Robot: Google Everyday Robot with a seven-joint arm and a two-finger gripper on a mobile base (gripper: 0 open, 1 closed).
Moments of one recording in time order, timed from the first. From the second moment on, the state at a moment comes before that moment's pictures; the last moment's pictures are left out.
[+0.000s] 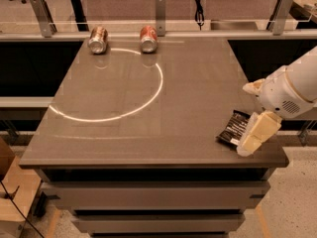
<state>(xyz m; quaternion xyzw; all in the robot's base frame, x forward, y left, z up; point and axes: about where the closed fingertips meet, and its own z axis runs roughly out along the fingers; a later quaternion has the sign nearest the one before) 0.489 -0.208 0.858 -0.58 0.78 0.09 0.24</state>
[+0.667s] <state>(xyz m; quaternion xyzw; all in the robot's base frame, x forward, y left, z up) 0.492 -0.218 0.817 -0.55 0.80 0.10 0.21</state>
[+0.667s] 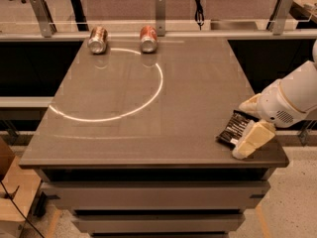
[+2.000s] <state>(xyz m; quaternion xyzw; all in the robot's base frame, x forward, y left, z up) 0.492 -0.199 0.859 -0.59 0.77 0.09 0.23</state>
